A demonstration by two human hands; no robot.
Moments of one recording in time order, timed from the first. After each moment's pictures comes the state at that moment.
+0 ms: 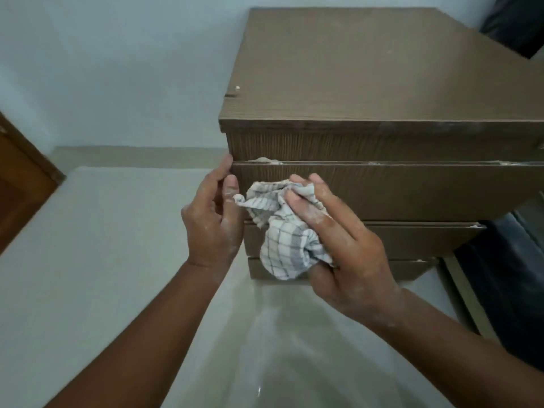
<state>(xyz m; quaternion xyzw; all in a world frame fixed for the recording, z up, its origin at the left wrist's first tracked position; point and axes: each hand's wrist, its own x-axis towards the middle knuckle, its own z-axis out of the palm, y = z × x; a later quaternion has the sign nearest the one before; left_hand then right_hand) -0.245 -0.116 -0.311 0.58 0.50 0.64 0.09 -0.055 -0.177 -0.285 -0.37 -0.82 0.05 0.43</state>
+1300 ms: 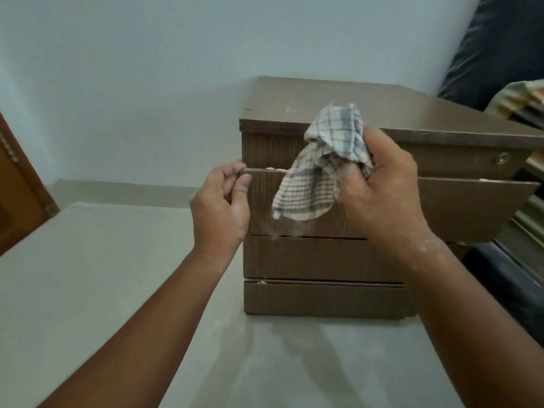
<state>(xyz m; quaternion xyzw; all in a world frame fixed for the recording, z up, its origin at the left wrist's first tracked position) -0.244 -0.123 -0.305 0.58 0.48 0.65 0.08 -0.052 -0.168 -0.233 -0.46 -0.70 0.06 0.54</state>
